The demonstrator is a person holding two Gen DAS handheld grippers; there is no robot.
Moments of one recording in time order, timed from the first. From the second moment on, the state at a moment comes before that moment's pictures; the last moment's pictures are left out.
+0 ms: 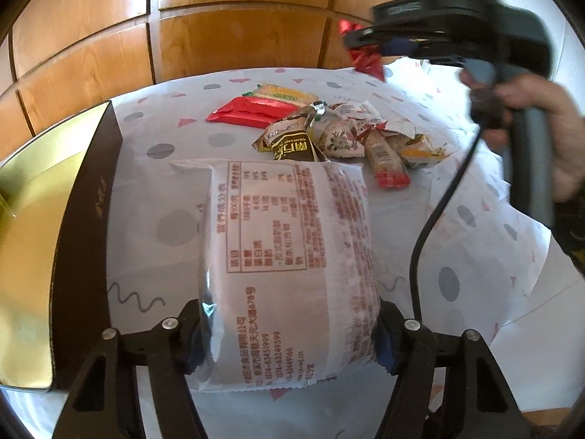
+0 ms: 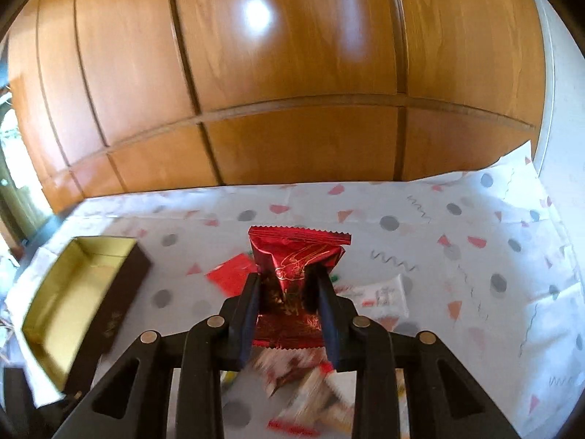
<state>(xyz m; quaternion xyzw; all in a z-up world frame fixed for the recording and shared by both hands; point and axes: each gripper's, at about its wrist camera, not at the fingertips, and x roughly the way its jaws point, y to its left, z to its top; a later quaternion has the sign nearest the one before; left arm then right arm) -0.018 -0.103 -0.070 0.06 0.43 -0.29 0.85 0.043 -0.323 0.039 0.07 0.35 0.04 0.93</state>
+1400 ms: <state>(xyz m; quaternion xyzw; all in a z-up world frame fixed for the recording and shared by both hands) 0.058 0.043 0.017 -0.02 0.35 0.01 0.94 -0.016 -0.220 -0.016 0.12 0.43 0.17 0.88</state>
